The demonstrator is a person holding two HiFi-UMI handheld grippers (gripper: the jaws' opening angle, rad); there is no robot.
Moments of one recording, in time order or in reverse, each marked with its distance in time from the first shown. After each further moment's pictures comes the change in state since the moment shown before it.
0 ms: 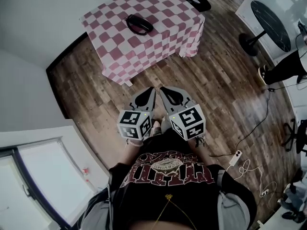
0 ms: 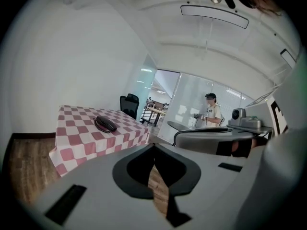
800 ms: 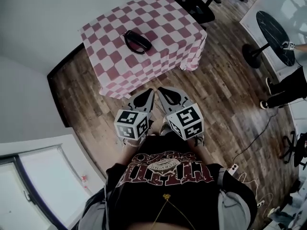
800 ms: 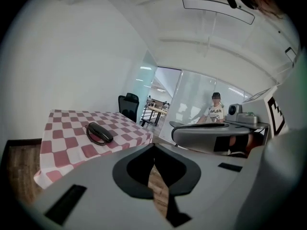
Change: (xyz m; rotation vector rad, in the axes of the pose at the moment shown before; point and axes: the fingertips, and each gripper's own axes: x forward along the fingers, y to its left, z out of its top) left arm 0.099 0.033 0.057 0.013 0.024 0.002; right arm 0.064 -0.092 0.051 -0.031 0.000 0.056
